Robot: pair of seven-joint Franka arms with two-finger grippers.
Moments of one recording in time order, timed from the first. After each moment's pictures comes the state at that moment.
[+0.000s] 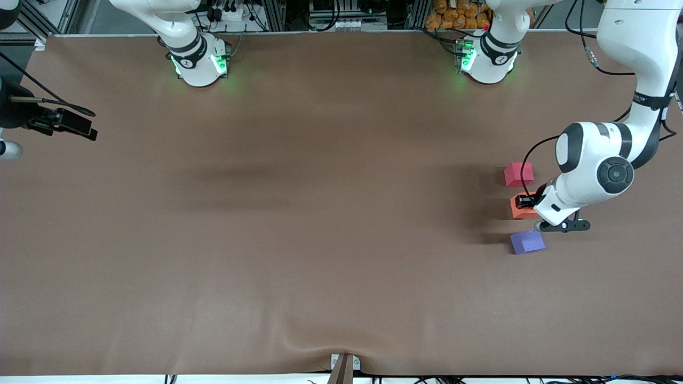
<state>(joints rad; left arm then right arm) 0.17 0.38 -0.16 -2.06 0.12 2.31 -0.09 -0.01 0.01 -0.02 -1.56 0.03 1.42 0.11</state>
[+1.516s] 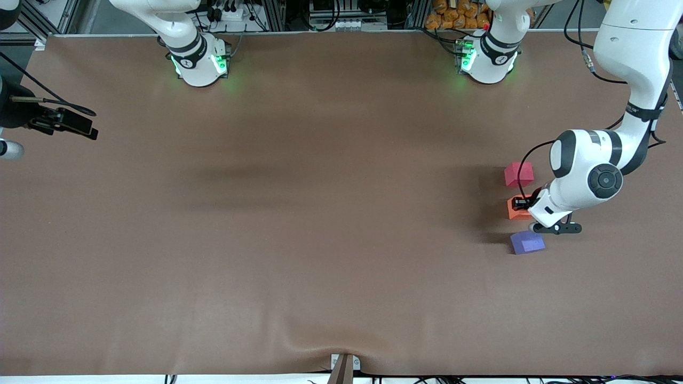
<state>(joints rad) 0.19 0.44 -0.17 -2.06 0.15 2.36 -0.06 -0.01 0.01 -0.02 -1.56 0.03 1.42 0.11</state>
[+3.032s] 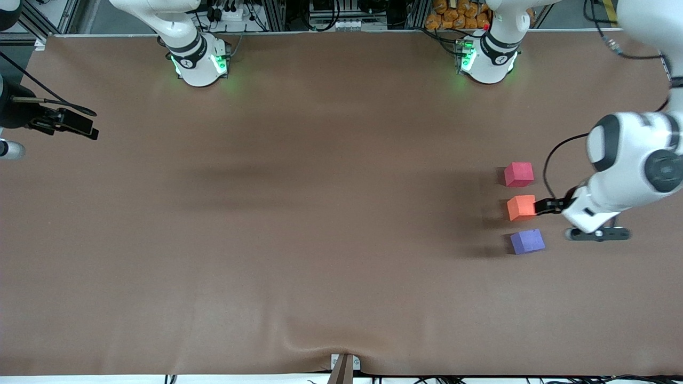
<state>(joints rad) 0.19 0.31 -0.21 -1.76 0.15 1.97 -0.06 -0.01 0.01 -0.02 -1.56 0.03 1.41 0.11</state>
